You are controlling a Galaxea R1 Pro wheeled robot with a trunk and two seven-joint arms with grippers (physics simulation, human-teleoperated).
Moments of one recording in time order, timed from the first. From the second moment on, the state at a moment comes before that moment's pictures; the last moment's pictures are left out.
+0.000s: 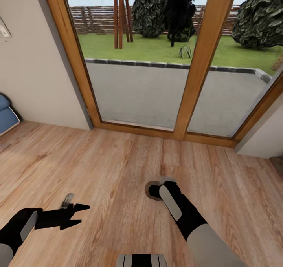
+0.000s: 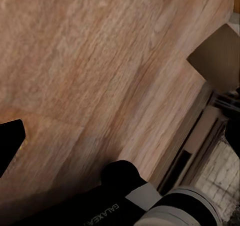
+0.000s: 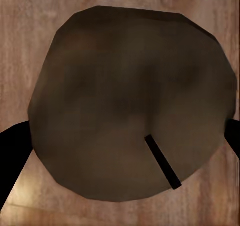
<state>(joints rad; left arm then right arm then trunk) -0.57 0.35 0.16 -0.57 0.30 1.04 -0.95 -0.65 0.16 0.32 -0.92 -0.64 0.71 -0.55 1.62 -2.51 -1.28</state>
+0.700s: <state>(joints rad) -0.58 0.34 0.16 -0.58 0.30 1.03 -0.67 -0.65 0.15 0.29 -0.94 -0.64 0.72 -0.55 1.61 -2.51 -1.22</state>
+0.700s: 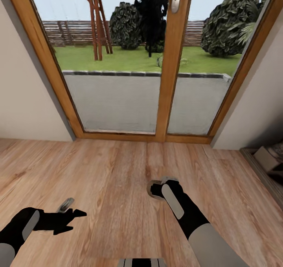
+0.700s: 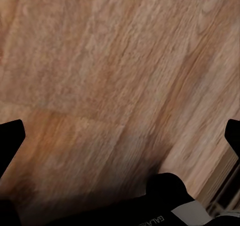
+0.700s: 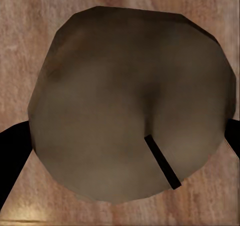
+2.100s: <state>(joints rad) -0.58 0.34 0.16 -0.58 0.31 1.03 -0.63 -0.65 0.16 0.29 -0.89 -0.64 0.71 -0.54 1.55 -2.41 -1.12</state>
